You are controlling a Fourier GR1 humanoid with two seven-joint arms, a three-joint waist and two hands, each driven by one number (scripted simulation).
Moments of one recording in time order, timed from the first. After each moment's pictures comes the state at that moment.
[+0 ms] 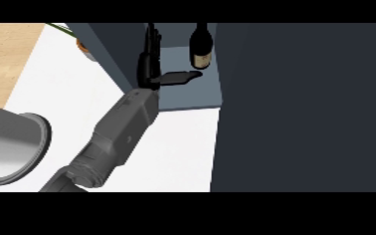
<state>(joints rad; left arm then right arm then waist) -0.99 0.00 -0.15 -0.24 0.63 0.27 -0.84 -0.09 -0.01 0.15 -2.45 -0.09 0.12 0.61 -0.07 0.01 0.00</state>
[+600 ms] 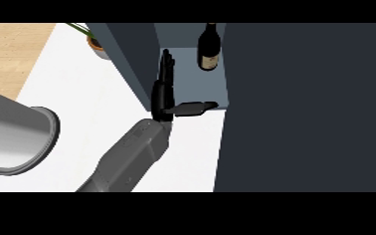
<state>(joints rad) -0.70 0.00 -0.54 -0.68 0.81 0.51 -0.79 -0.07 -0.03 0.10 -2.46 -0.10 0.12 0.61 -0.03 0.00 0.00</state>
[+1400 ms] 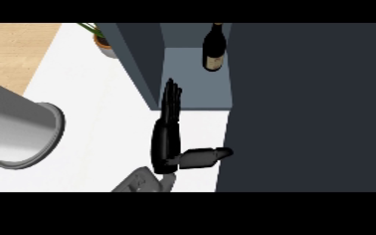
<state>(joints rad) -0.34 0.05 -0.73 -1.30 0.64 0.75 -0.66 -0.08 -0.03 0.13 -2.48 -0.06 0.08 0.65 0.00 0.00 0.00</state>
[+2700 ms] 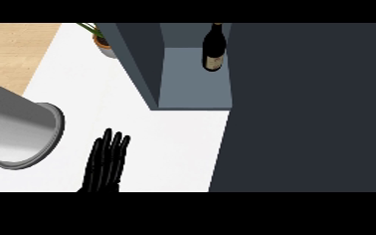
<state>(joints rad) 0.15 0.46 -0.78 -1.96 0.52 0.62 -0.58 0.02 -0.06 0.18 -2.47 -0.12 0.24 0.64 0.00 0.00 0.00</state>
